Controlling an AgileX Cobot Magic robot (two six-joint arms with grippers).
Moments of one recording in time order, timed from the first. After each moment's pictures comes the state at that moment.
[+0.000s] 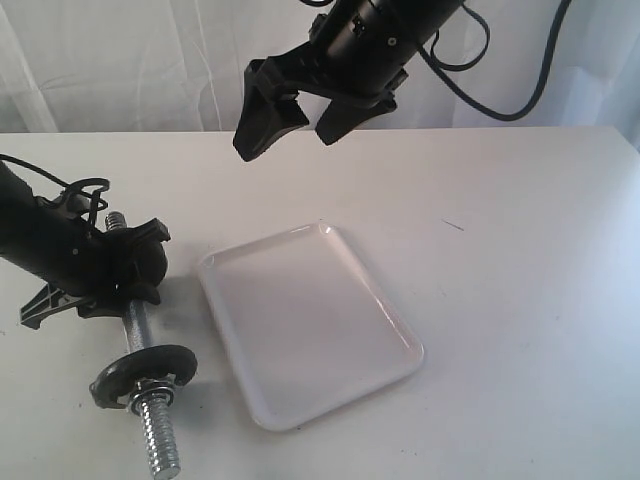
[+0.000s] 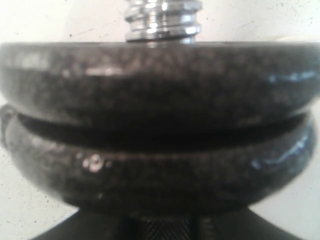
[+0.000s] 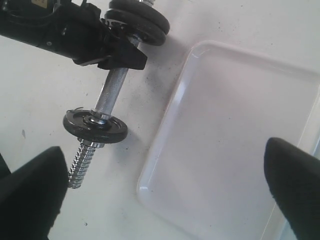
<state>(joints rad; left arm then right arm) -0.18 1.78 -0.97 -0.73 0.55 0.02 0.46 1.88 -1.85 0.54 1.22 -0.42</state>
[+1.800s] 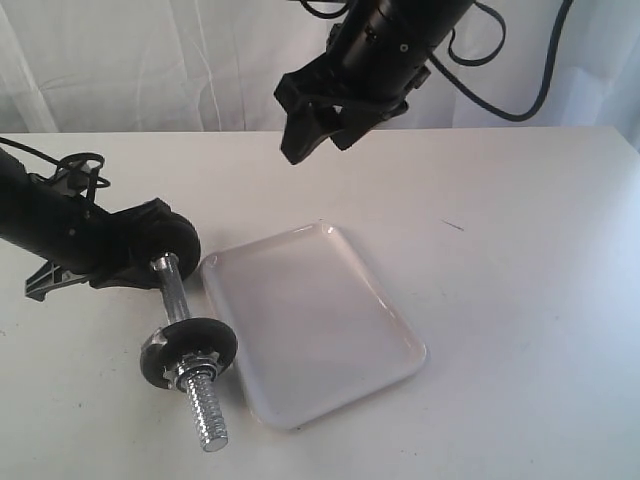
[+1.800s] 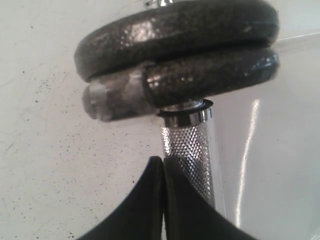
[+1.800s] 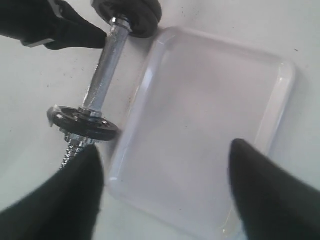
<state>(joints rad) -0.18 1.75 -1.00 -0.77 0.57 0.15 0.46 1.88 -1.85 0.41 1.22 -0.36</state>
